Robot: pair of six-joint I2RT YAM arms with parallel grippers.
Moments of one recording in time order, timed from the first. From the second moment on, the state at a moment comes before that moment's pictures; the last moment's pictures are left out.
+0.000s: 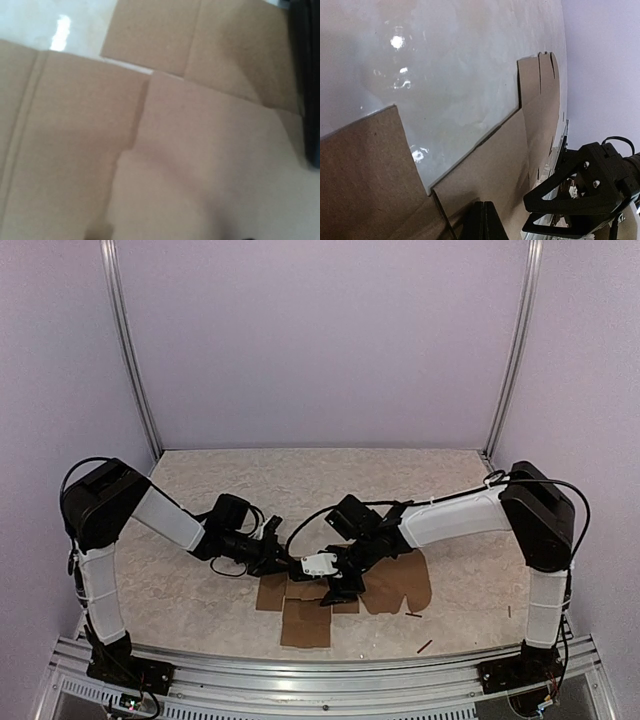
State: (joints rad) left arm -0.57 1.99 0.85 0.38 0.77 -0.78; right arm 0.96 1.99 1.26 -0.31 -0.35 -0.79
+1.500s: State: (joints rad) left arm -0.58 1.89 0.99 0.16 0.61 -0.62; right arm 1.04 1.84 1.08 -0.13 0.01 -0.83
